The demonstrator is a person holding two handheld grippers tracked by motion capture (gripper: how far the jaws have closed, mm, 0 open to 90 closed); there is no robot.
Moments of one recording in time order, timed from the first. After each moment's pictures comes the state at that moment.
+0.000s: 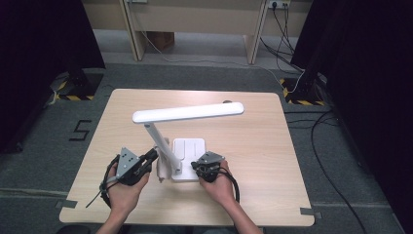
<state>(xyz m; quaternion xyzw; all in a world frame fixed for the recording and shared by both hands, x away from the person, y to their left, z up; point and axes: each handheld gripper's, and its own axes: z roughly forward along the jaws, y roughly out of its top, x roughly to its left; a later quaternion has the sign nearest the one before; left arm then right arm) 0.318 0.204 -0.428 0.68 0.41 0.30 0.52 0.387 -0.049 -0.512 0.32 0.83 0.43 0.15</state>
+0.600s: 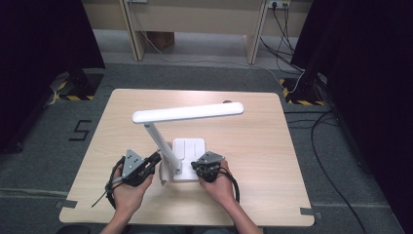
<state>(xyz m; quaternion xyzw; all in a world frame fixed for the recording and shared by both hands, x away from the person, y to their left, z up) 0.324 0.199 -0.447 0.69 0.43 0.29 0.51 0.387 -0.050 -0.513 0.32 0.83 0.43 0.15</state>
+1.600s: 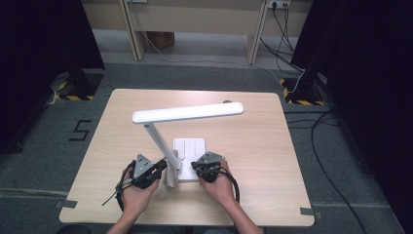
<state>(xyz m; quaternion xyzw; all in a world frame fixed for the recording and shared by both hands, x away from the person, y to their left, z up) 0.334 0.188 -0.484 0.72 0.43 0.25 0.47 0.388 -0.050 -0.513 0.32 0.83 0.43 0.16</state>
